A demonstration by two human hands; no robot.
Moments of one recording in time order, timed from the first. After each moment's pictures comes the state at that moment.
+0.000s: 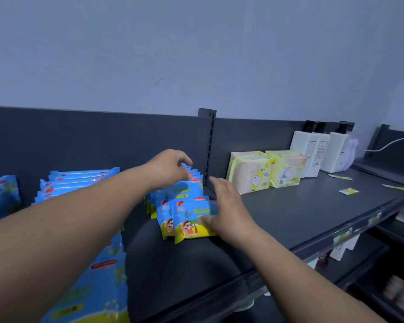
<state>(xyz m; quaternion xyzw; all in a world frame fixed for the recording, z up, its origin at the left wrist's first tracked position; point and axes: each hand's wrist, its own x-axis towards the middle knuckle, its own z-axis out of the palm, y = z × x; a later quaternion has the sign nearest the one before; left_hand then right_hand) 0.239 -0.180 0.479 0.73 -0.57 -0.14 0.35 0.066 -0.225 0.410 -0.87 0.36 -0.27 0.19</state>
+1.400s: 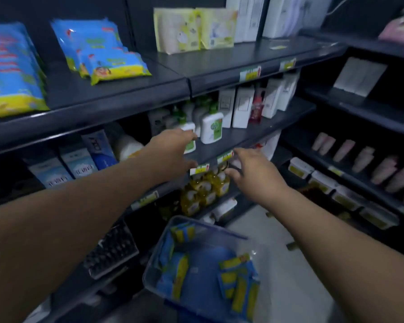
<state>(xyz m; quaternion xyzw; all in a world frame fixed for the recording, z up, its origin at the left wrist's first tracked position) -0.034 -0.030 0.307 0.68 -0.72 -0.03 0.11 -0.235 -0.070 0.274 -0.84 0.52 -0.12 0.11</state>
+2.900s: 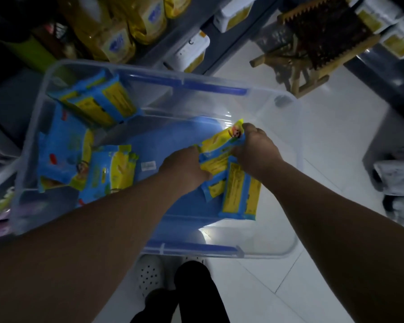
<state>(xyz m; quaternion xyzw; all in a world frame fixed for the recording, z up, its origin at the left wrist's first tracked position) -0.160 -0.036 -0.225 0.66 -0.62 -0.43 -0.05 -0.324 -0.068 -0.208 -0.62 0.73 0.06 0.29</state>
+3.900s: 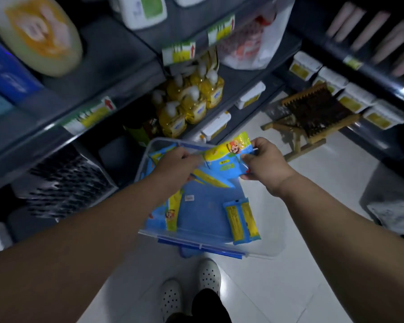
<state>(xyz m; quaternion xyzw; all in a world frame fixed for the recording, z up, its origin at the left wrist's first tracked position) -0.070 -0.024 -0.008 0.69 -0.37 -0.56 0.28 -0.261 -0.067 -0.005 -0.46 0.68 -0.24 0.52</state>
